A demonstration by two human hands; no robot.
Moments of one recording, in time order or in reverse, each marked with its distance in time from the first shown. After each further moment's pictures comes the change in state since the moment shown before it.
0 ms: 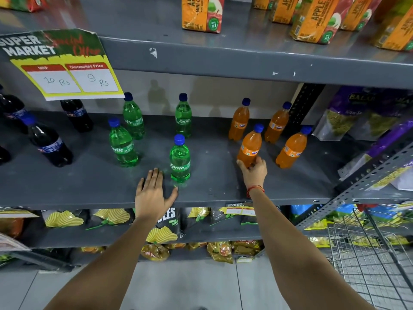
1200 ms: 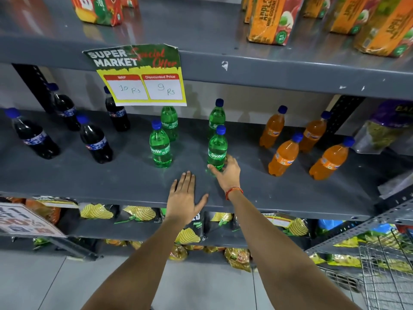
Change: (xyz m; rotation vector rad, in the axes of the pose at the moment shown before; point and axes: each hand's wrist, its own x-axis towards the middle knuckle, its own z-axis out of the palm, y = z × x) left_hand -0.001 -0.017 0.009 0.029 -0.001 0.099; right_hand -0.069 -0.071 0.117 -0.035 -0.339 -0.209
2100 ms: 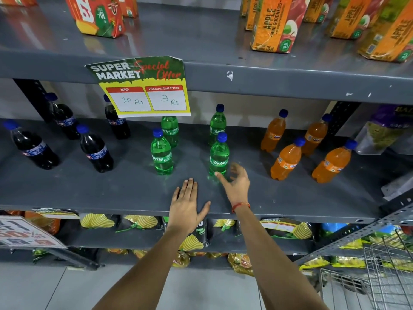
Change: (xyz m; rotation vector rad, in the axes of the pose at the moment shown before) left_hand -0.002 -0.002 -0.005 -0.004 0.003 0.018; right_hand -0.015 0.013 -0.004 0.149 0.158 0.028
